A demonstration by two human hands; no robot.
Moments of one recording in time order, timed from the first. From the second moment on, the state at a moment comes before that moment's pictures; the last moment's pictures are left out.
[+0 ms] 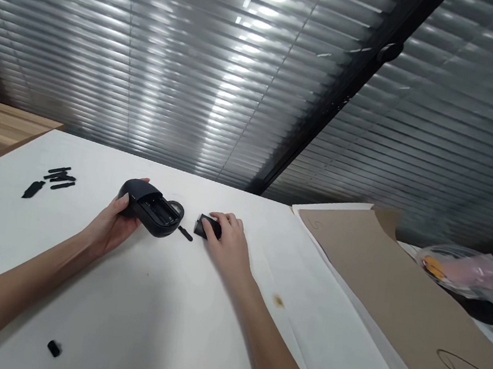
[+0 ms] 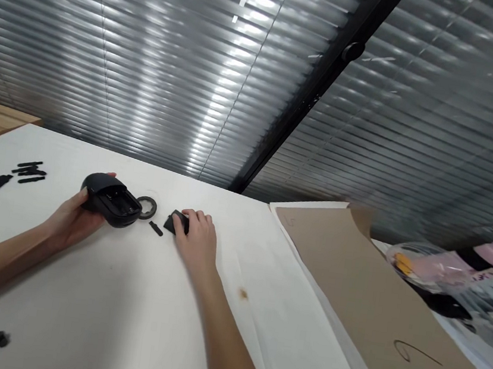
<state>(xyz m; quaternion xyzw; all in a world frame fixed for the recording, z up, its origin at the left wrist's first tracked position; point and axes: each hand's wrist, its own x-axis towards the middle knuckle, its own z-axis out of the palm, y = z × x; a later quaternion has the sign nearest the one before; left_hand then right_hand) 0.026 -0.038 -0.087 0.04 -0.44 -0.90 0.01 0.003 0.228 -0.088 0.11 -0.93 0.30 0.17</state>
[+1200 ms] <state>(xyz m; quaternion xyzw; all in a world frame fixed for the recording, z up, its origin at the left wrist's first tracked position) 0.035 -0.023 -0.078 0.01 -0.46 -0.89 -0.06 0.047 0.184 -0.064 0.11 -0.77 0.63 -0.06</state>
